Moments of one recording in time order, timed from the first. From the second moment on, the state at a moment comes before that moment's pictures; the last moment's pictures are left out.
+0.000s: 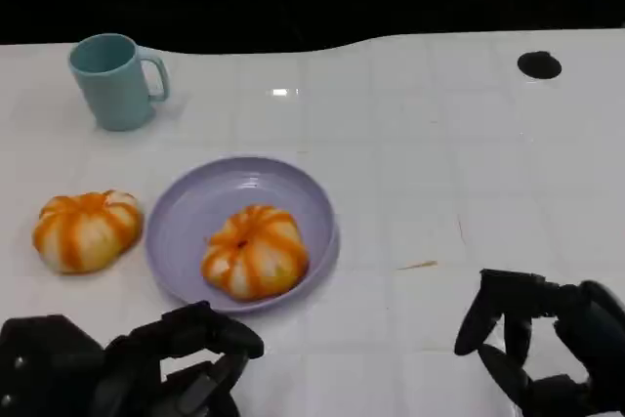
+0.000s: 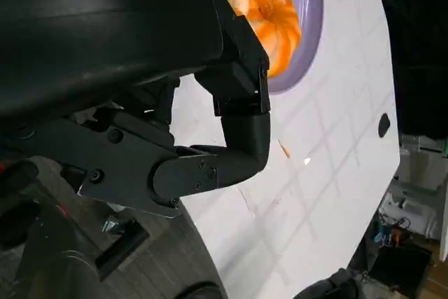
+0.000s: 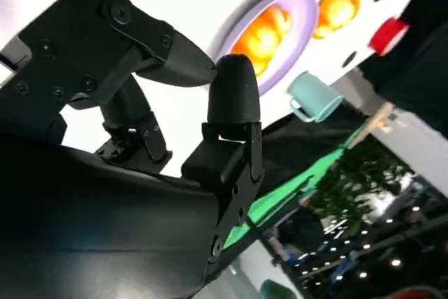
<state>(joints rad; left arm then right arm) 0.32 0.18 -0.03 -0.52 -0.29 0.54 -0.25 0.24 -0.28 0.08 -0.26 -0.28 -0.37 0.12</state>
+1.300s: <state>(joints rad) 0.30 0.19 -0.01 -0.47 -0.28 0.51 -0.26 0.28 -0.27 0.08 -0.23 -0.41 -0.27 0.06</state>
